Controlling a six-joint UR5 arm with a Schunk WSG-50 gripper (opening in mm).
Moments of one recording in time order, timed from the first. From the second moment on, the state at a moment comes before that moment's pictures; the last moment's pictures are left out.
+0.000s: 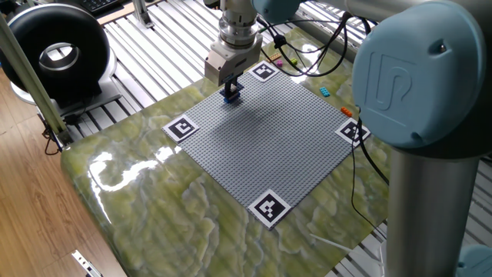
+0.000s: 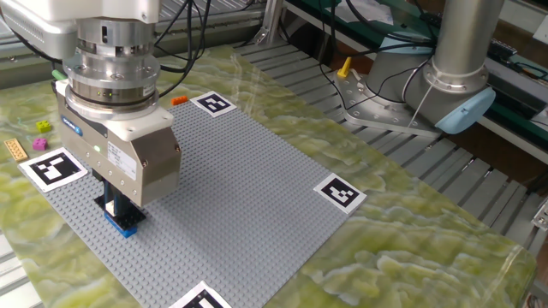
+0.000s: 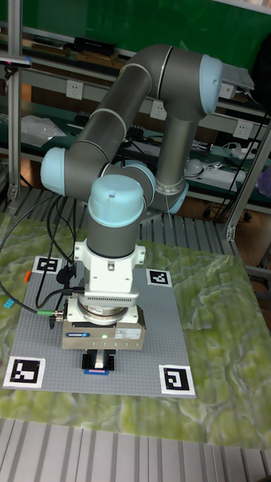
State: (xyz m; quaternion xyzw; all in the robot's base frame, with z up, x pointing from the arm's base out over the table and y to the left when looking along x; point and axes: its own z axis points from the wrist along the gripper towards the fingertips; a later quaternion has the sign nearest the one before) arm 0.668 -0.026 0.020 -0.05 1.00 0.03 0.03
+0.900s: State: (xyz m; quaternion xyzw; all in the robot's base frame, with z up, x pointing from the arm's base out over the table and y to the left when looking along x) arm 0.671 -0.027 0.019 -0.04 1.00 0.03 0.03
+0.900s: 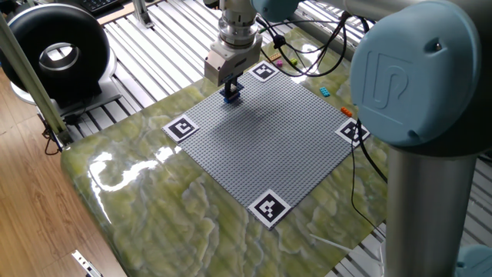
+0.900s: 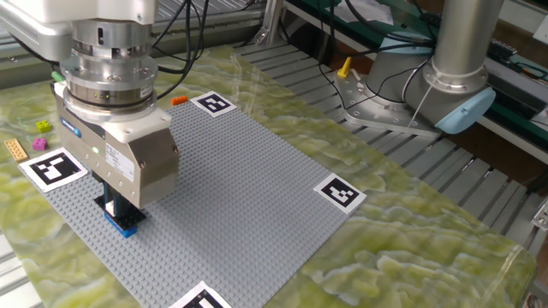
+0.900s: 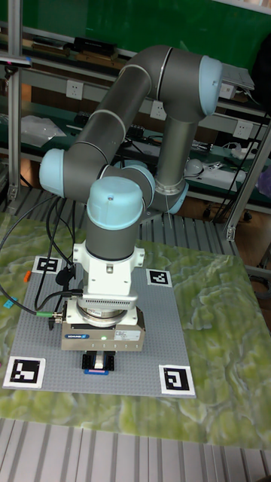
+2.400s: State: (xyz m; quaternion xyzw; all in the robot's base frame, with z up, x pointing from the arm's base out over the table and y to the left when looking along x) arm 0.672 -0.023 0.026 -0.06 1.00 0.01 0.02
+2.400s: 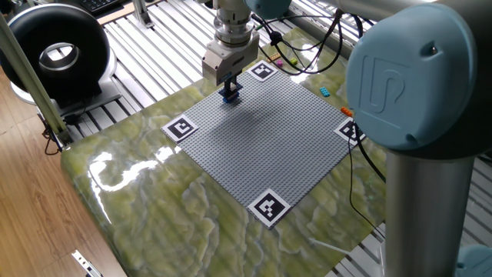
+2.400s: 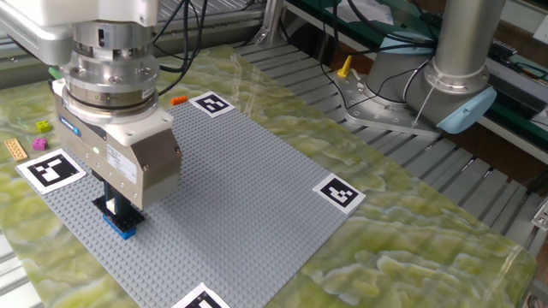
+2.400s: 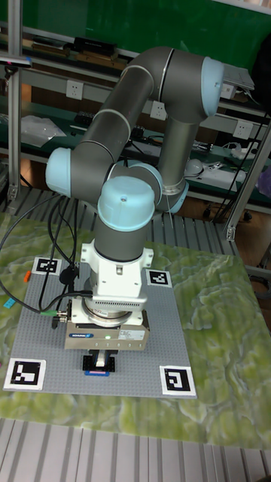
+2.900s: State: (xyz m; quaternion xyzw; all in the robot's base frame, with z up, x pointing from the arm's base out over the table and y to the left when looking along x) arm 0.675 -0.021 0.025 -0.06 1.00 0.01 0.02
